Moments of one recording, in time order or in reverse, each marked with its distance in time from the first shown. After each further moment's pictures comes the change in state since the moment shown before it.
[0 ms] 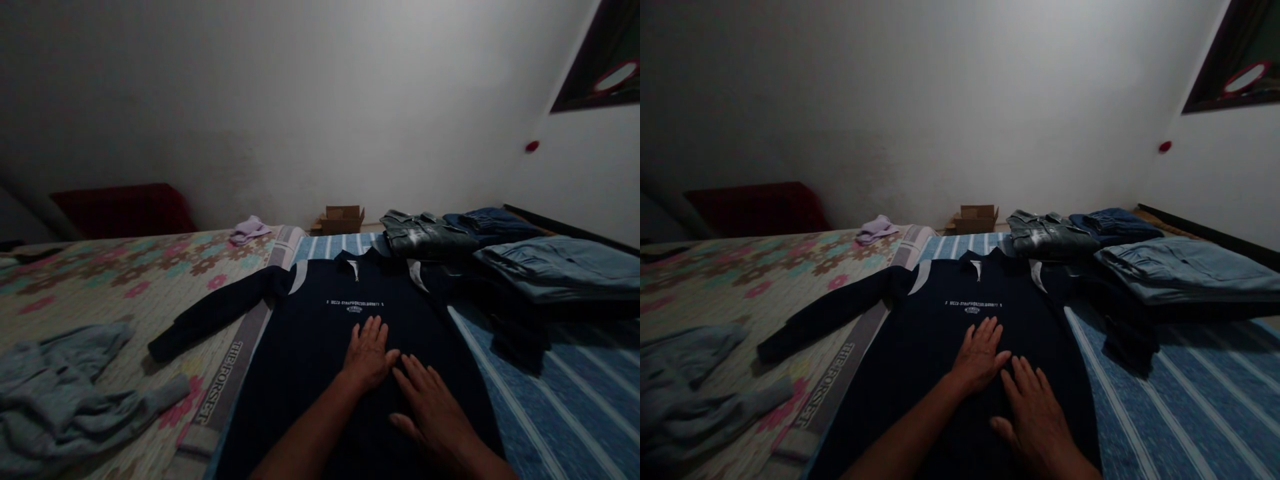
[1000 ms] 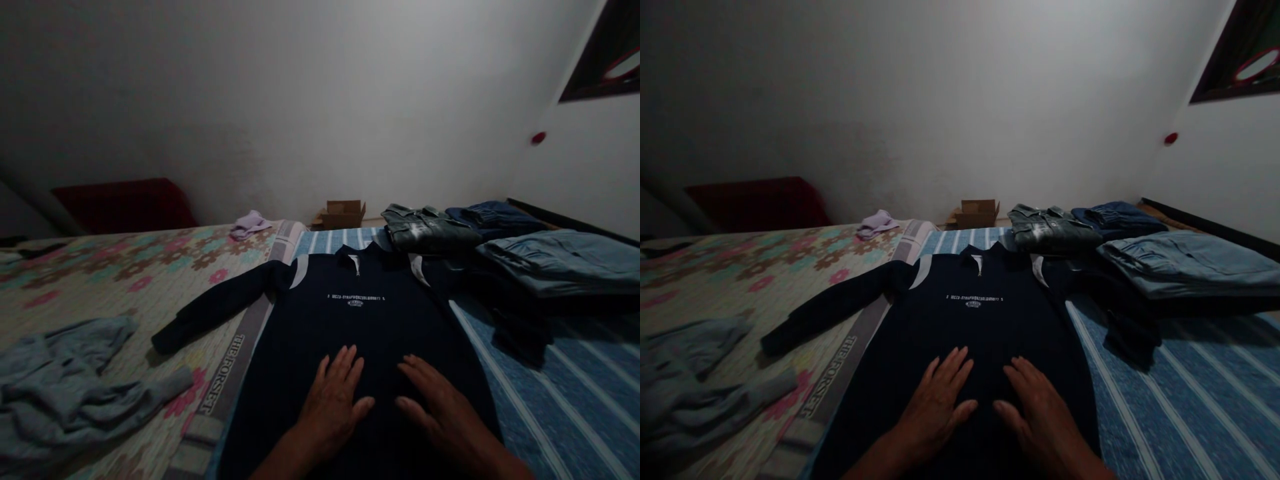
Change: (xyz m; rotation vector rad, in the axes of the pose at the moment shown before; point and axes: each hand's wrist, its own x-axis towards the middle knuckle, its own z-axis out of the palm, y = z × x) left_hand -0.104 -0.013 -0.033 -0.059 -0.145 -0.050; right_hand -0.015 0.004 -0.009 0.233 0.104 0.038
